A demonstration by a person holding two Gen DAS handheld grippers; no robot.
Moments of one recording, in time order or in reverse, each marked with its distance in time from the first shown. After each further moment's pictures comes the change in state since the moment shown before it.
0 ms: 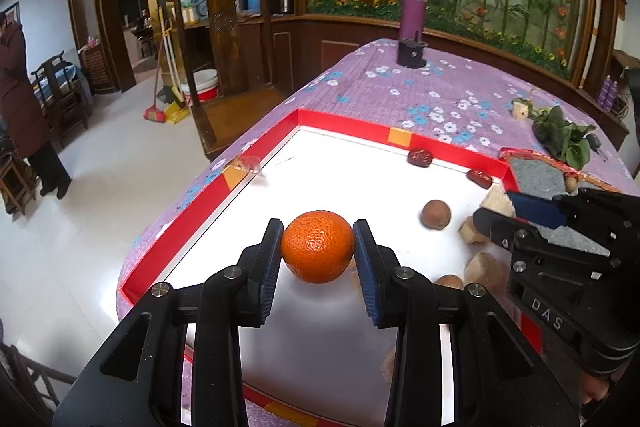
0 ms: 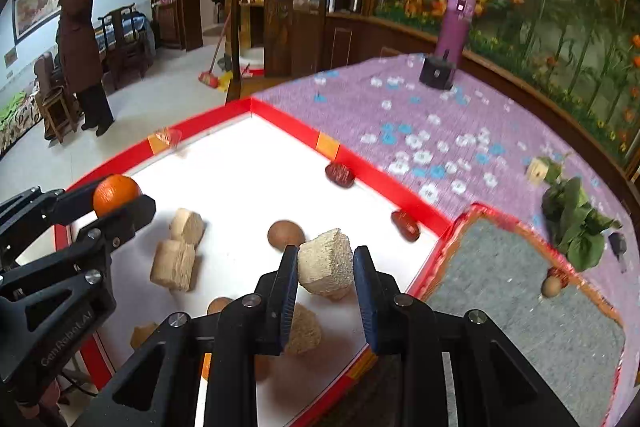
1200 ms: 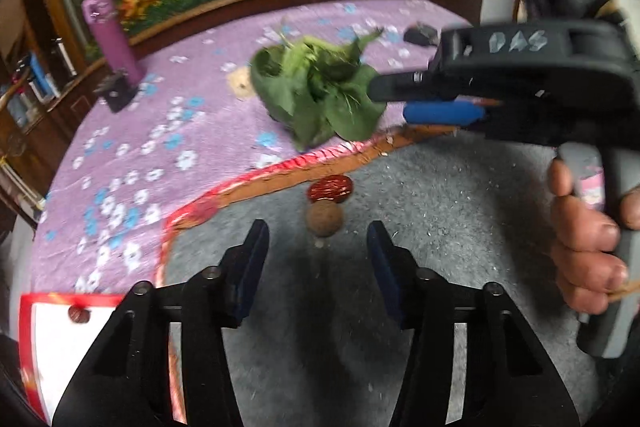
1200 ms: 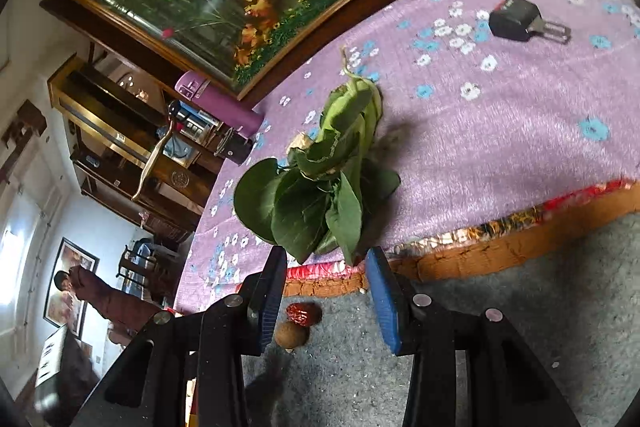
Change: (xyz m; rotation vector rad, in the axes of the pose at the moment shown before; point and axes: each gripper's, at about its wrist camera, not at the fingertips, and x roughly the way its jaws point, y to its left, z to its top) left arm 0.070 -0.318 0.044 0.583 0.130 -0.412; right arm -0.017 -0.348 -0.090 0.930 -0.182 0.283
